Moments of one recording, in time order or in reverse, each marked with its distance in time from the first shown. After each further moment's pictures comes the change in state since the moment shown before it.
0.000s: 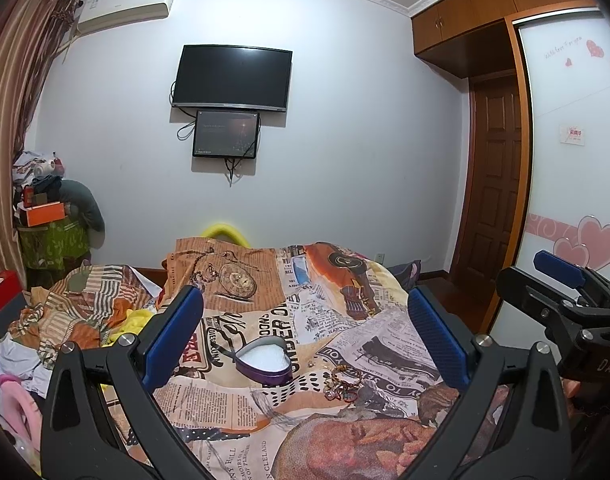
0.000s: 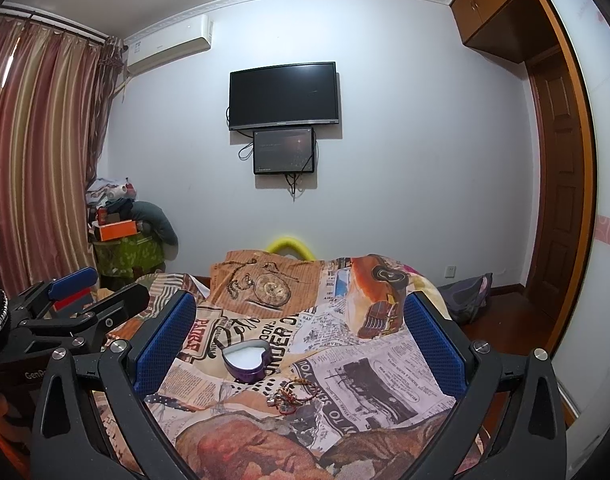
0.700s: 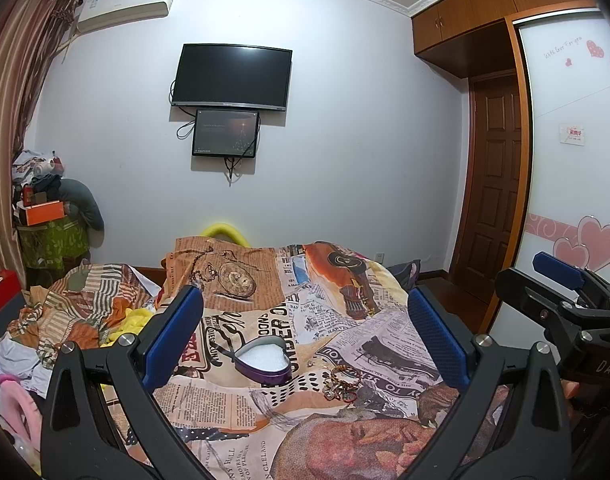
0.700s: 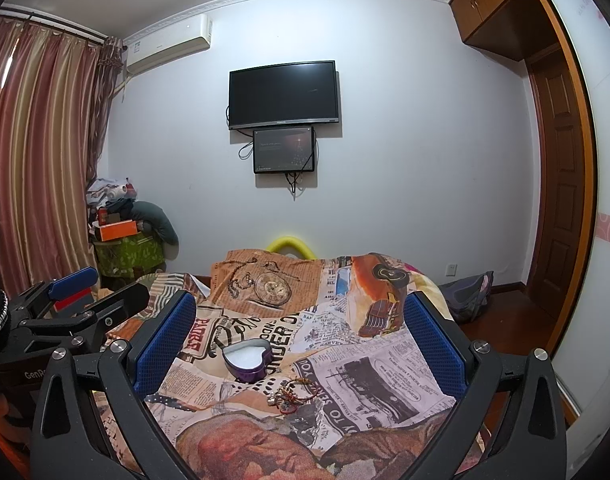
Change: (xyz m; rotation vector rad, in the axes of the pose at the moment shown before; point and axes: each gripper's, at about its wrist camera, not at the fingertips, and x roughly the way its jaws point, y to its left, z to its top) left arm 0.000 0.000 -0.001 0.000 0.000 0.001; right arm 0.000 0.000 0.001 -0.001 0.002 -0.001
